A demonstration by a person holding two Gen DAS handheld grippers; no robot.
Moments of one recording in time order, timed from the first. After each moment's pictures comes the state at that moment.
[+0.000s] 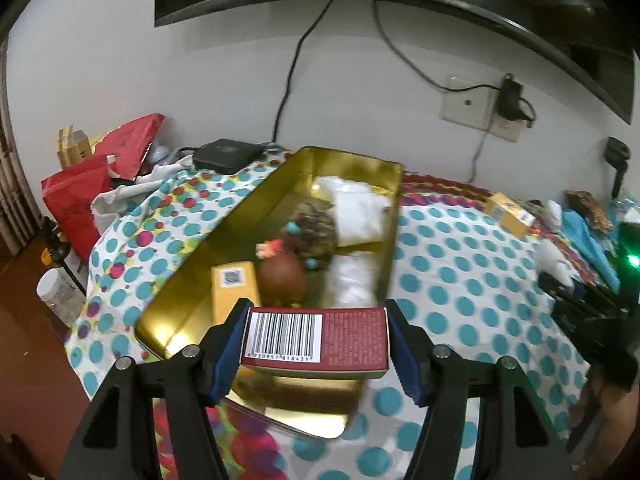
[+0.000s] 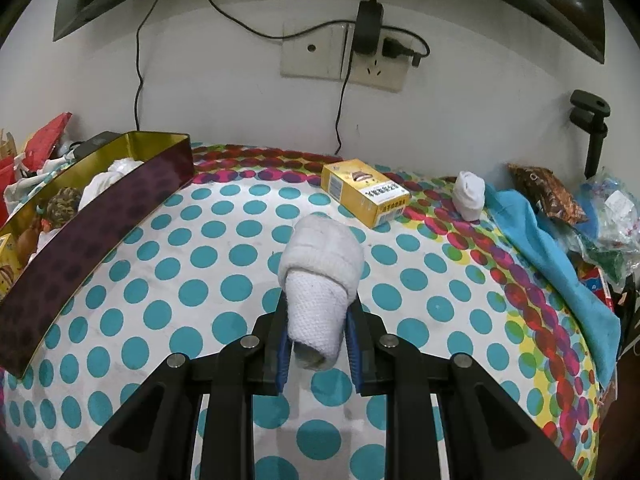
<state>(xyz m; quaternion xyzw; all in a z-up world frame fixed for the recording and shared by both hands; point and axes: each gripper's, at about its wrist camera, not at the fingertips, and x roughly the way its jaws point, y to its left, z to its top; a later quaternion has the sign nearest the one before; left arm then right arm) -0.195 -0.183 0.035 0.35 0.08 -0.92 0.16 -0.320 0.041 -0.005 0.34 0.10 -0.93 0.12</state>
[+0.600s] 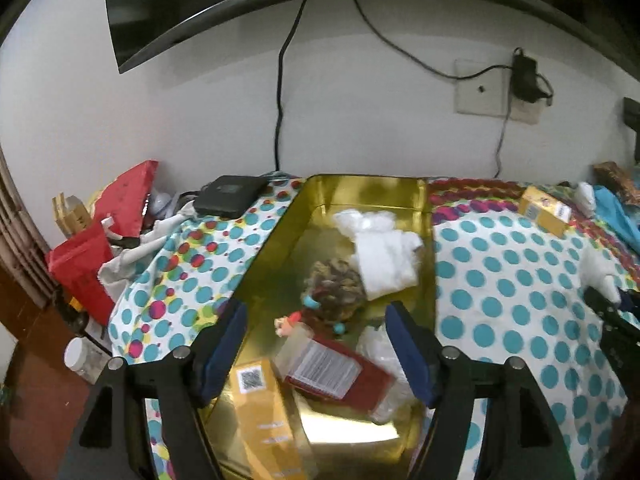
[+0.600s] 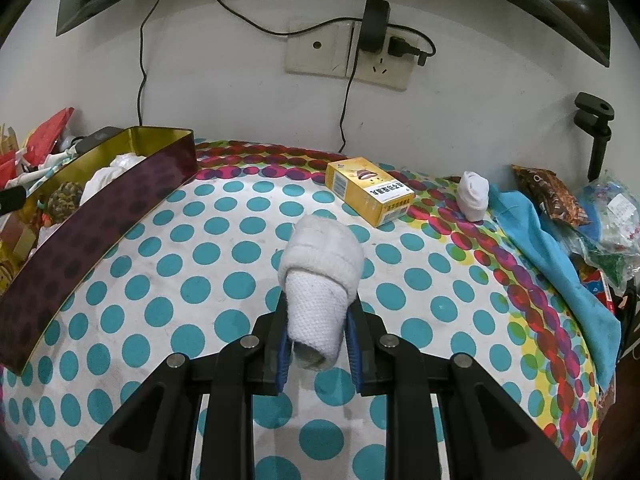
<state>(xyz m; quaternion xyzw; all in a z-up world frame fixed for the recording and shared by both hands) -0.247 -0.190 0.044 0.36 -0.02 -0.92 0.17 -0.320 0.038 -0.007 0.34 0.11 -0.92 0.12</state>
